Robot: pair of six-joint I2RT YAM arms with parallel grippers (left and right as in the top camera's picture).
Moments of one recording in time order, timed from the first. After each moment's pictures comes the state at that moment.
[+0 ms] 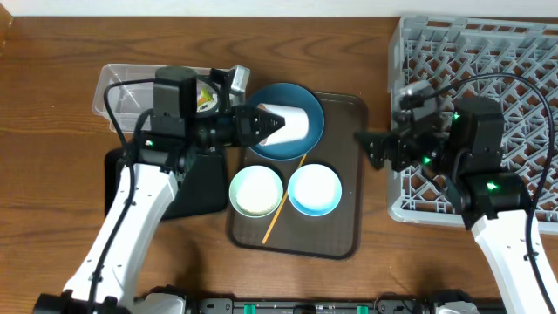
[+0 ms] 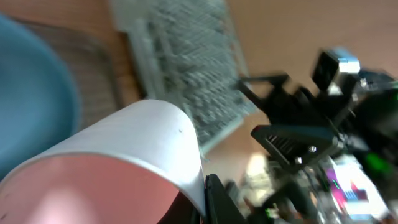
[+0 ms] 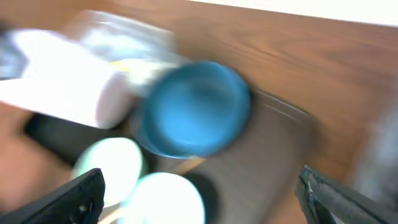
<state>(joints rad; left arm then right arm) -0.17 1.38 1.07 -0.35 1.08 -0.49 0.12 1.15 0.96 -0.43 -0.64 -0.03</state>
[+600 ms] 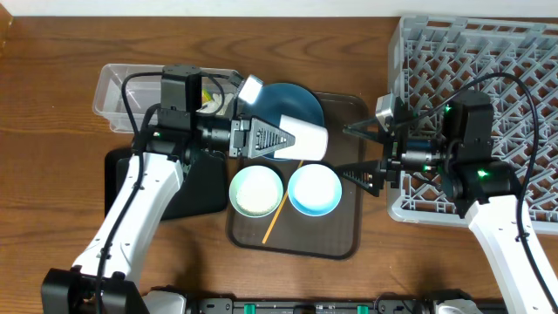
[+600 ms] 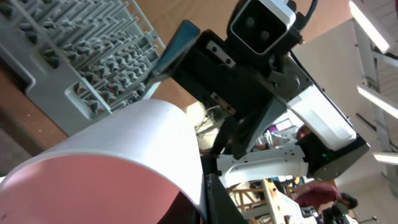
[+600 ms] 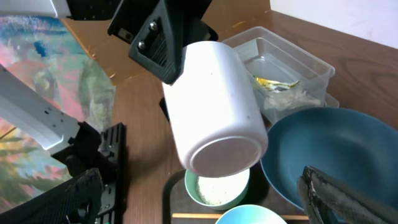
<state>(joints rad) -0.17 1.45 1.07 -0.31 1.48 -0.32 0.13 1.22 0.96 -0.41 -1.19 -0.26</state>
